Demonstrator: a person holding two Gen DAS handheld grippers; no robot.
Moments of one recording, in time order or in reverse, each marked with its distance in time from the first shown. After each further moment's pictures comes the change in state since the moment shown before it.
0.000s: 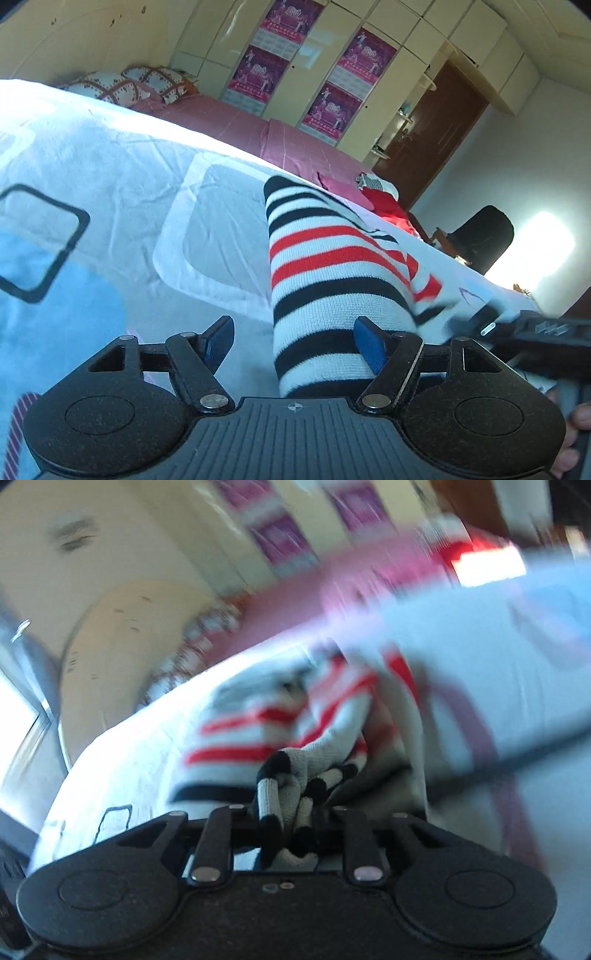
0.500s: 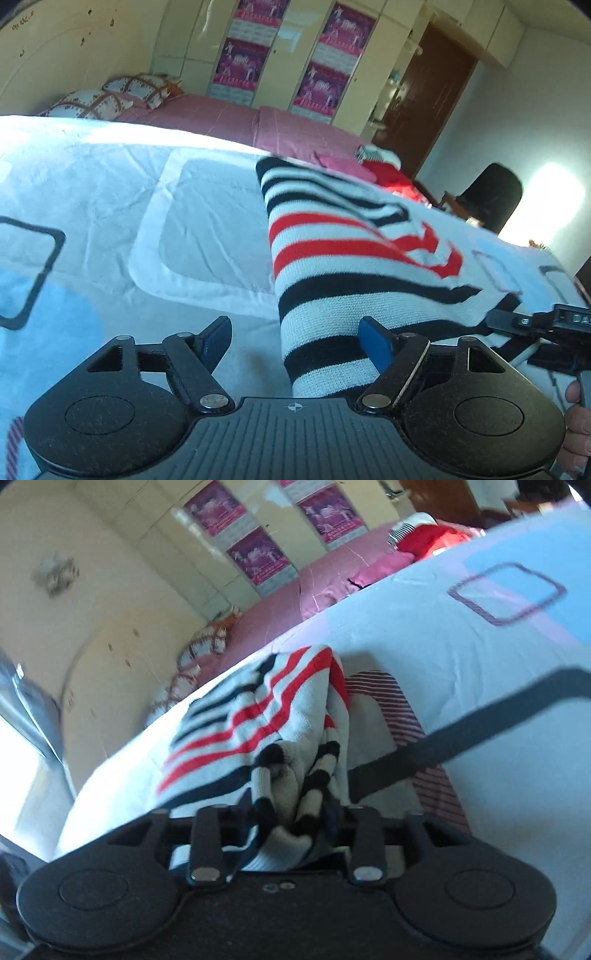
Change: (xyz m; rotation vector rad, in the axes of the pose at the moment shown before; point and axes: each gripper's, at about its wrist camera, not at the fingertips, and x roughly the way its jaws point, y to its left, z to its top) left arm 0.003 -0.036 -0.001 0.143 0.042 0.043; right arm -0.031 -0.078 -0.026 0.218 -0.012 0.054
